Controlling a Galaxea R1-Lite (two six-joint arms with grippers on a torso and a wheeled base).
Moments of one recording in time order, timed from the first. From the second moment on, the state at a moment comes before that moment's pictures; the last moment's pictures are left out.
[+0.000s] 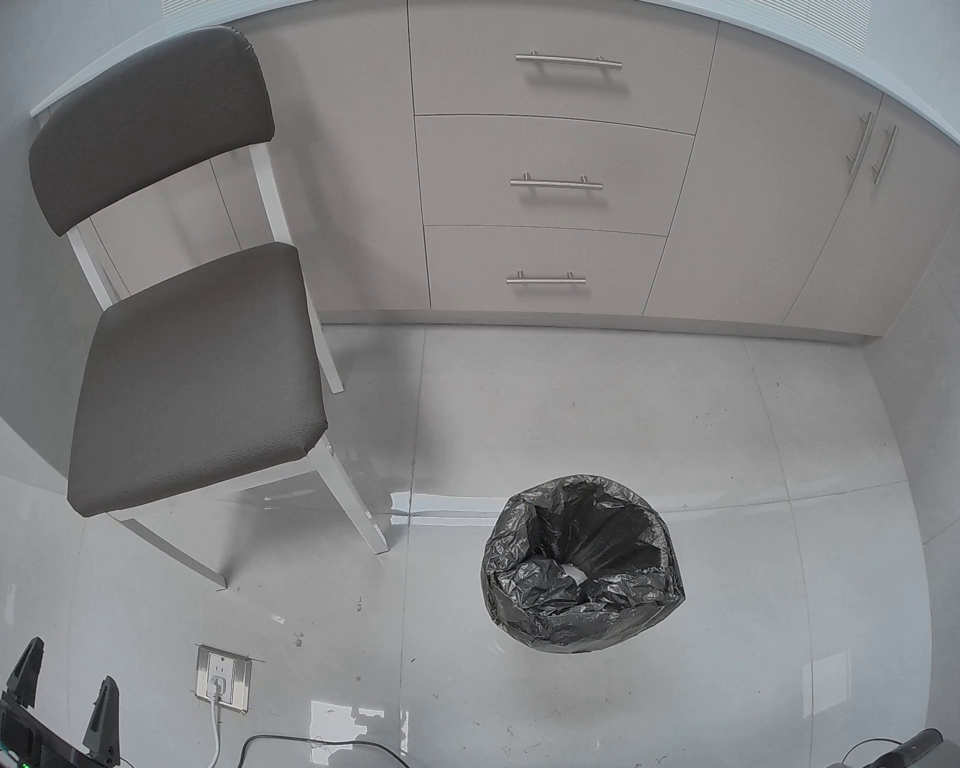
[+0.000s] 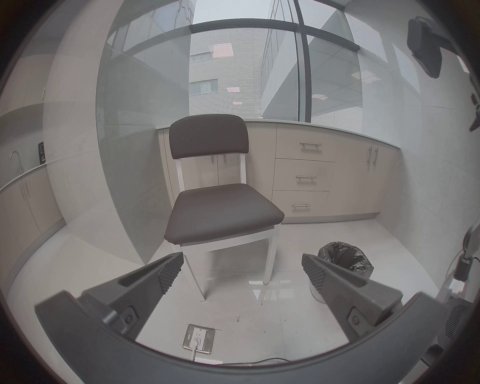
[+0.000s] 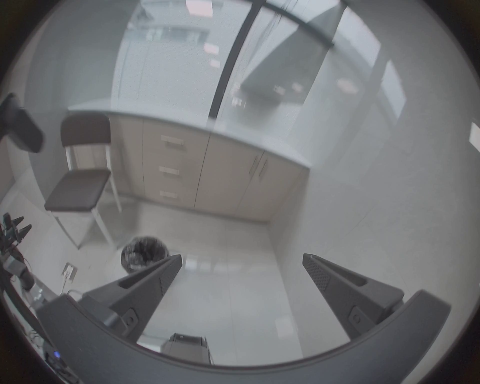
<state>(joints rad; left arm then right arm) 0.00 0.02 -0.02 0.00 -0.01 0.00 -0.14 0.69 -2.00 1.49 -0.21 -0.25</state>
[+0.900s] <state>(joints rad) 0.00 0.02 -0.02 0.00 -0.01 0.00 0.00 0.02 -1.85 1.44 -0.09 -0.28</state>
